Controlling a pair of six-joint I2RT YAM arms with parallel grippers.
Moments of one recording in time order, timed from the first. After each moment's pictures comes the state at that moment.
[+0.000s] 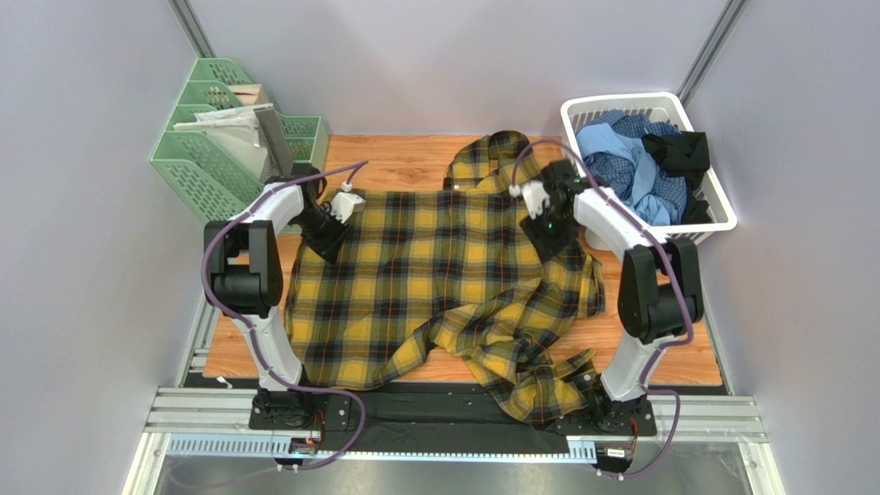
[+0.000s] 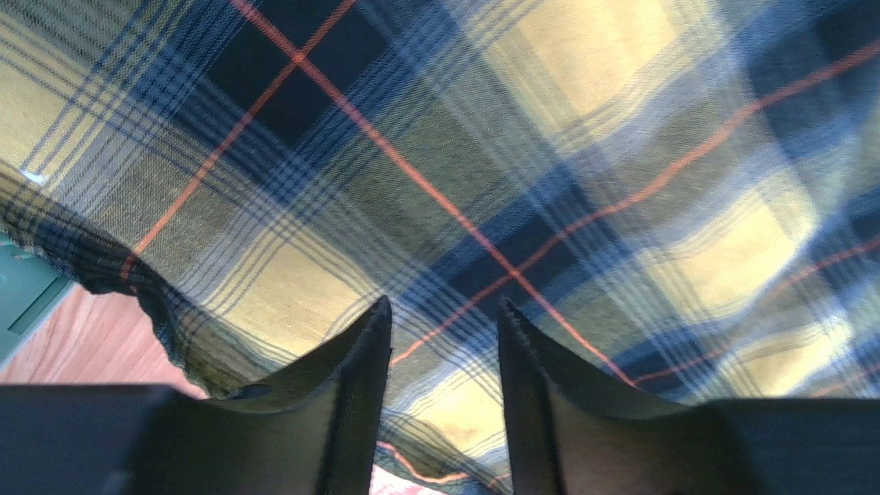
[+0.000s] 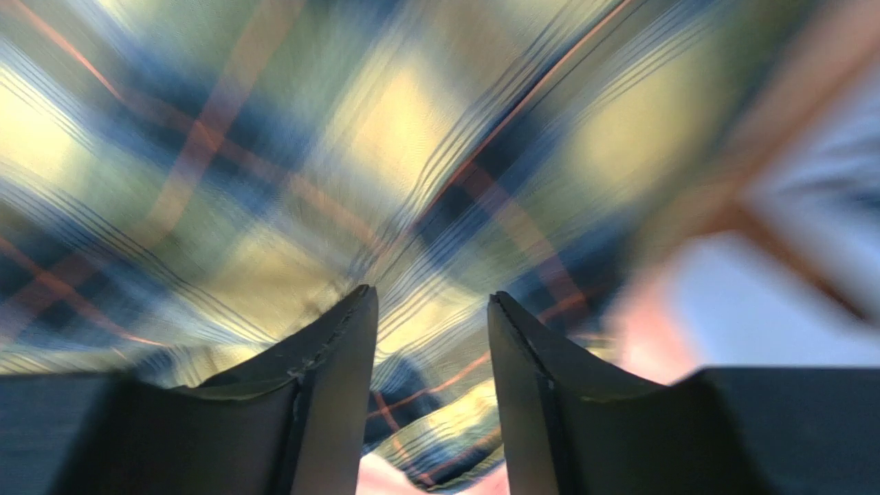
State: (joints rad) left arm 0.00 1.89 1.36 -0.90 0.28 0.70; right arm 0.24 1.74 1.44 -0.88 -0.09 -0.39
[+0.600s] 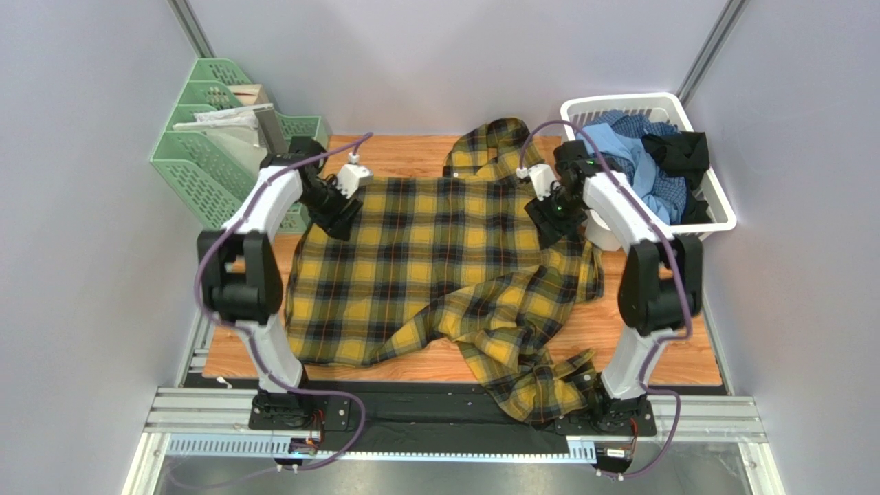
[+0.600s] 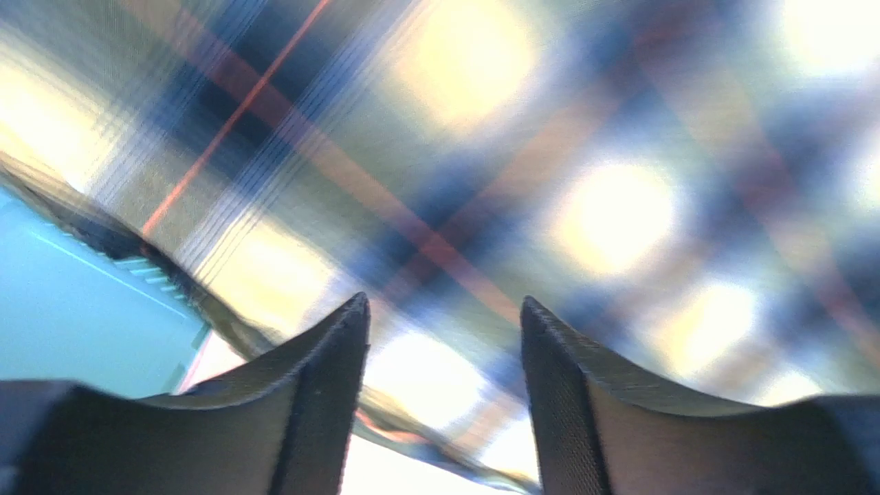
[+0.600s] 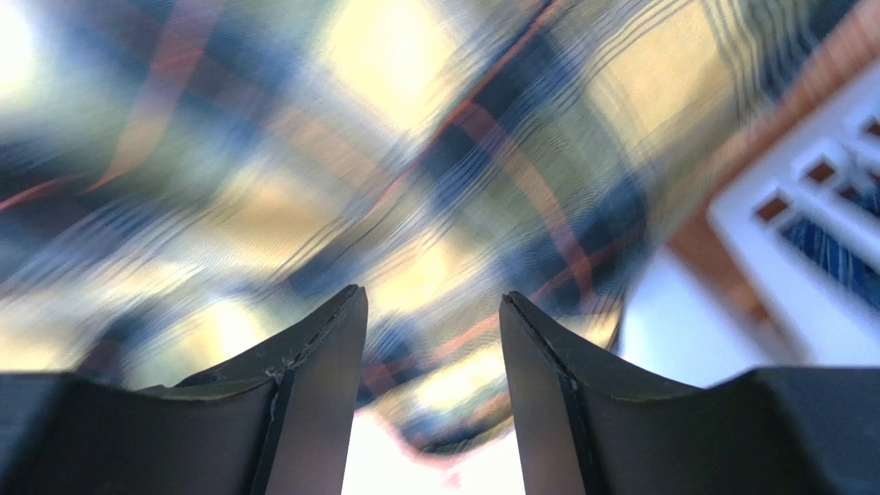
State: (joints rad) left arm -0.02 1.96 1.59 -0.99 0.34 0.74; right arm 0.18 1.91 1.56 -0.97 -0.10 -0.49
